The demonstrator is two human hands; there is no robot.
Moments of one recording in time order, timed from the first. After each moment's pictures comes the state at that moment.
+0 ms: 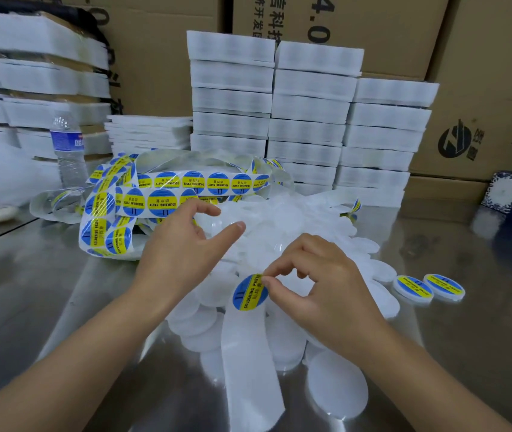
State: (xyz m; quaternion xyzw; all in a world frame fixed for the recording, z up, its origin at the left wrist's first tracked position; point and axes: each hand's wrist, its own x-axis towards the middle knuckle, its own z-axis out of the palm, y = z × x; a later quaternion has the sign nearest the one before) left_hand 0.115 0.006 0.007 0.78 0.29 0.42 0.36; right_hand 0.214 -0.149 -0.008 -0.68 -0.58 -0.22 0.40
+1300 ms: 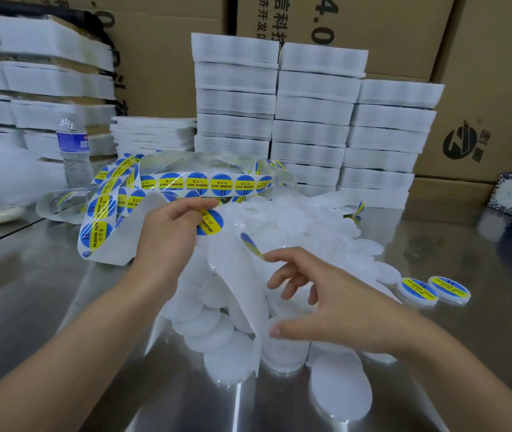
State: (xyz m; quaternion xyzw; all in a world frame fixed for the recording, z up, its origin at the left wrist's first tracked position) left_hand 0.118 0.013 0.016 0.63 0.30 0.48 0.54; right_hand 0.231 -0.162 0.000 -0.74 -0.58 0.15 0.31
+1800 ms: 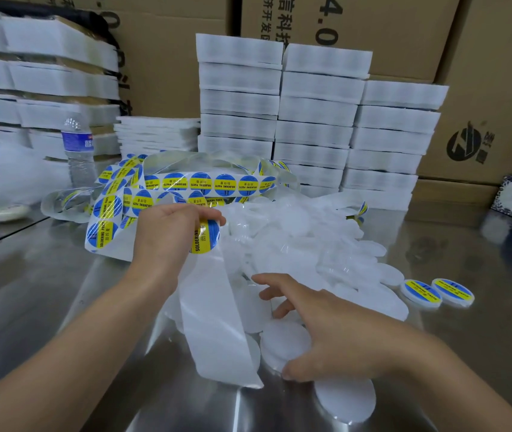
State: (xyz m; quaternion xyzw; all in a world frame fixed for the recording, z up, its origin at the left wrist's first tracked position) left_hand 0.113 0.013 0.023 0.62 0.32 0.47 0.54; right_hand 0.220 -0.166 -0.006 -0.76 -0.62 0.16 0.15
